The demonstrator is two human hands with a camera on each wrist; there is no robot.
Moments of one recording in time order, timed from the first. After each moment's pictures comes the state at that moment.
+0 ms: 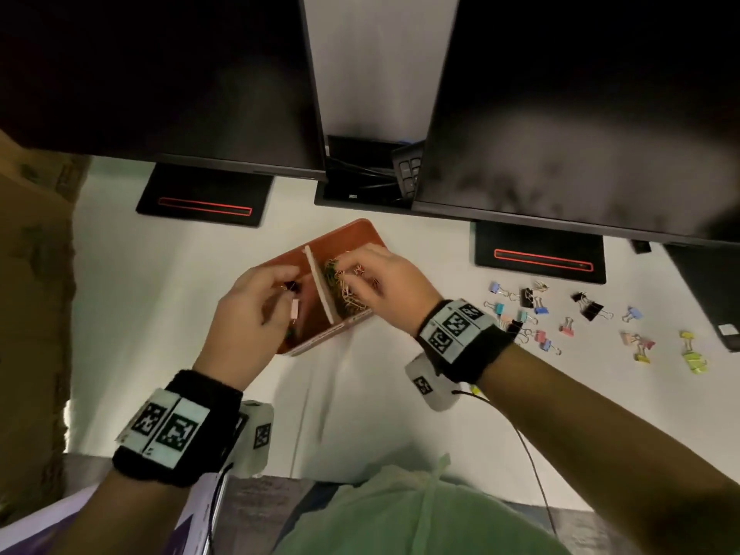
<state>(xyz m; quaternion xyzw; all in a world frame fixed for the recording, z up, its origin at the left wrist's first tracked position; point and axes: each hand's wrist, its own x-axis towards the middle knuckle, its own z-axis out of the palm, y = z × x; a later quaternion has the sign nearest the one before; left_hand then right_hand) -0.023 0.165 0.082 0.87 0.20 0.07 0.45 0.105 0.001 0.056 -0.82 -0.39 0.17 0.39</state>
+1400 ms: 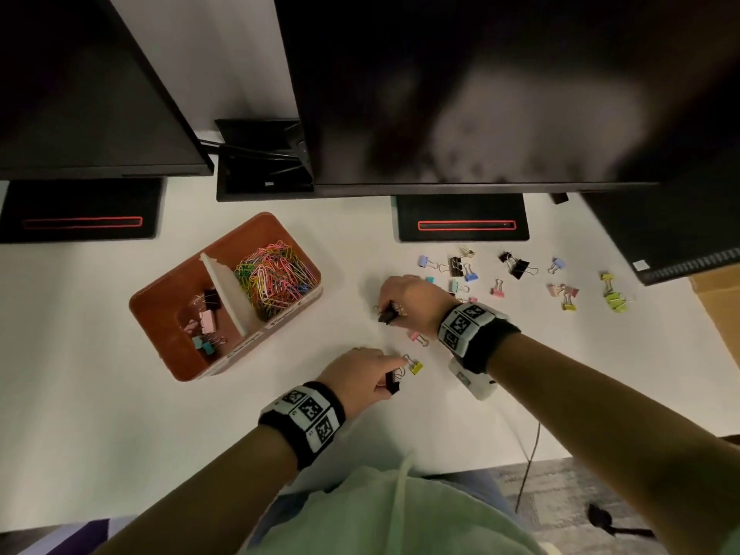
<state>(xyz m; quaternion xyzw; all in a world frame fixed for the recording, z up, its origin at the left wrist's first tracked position) 0.020 -0.006 -0.031 0.89 -0.15 -0.33 0.28 0.137 -0.140 -0.015 -0.88 -0.35 0.30 0.13</state>
